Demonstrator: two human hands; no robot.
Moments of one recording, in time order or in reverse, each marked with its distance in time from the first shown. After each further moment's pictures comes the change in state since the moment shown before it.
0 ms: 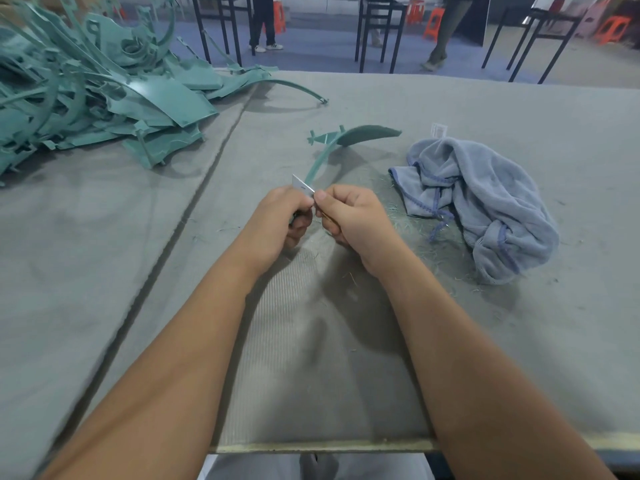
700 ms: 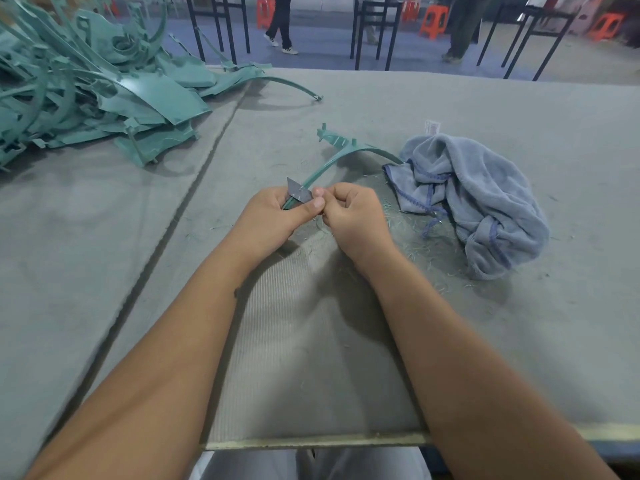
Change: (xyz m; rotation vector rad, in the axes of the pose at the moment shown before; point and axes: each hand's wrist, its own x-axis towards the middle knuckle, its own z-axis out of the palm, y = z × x) left_hand -0.002 -0.005 -0.002 0.255 0.036 0.126; right_hand -0.001 0.008 0.003 -0.176 0.235 -0.093
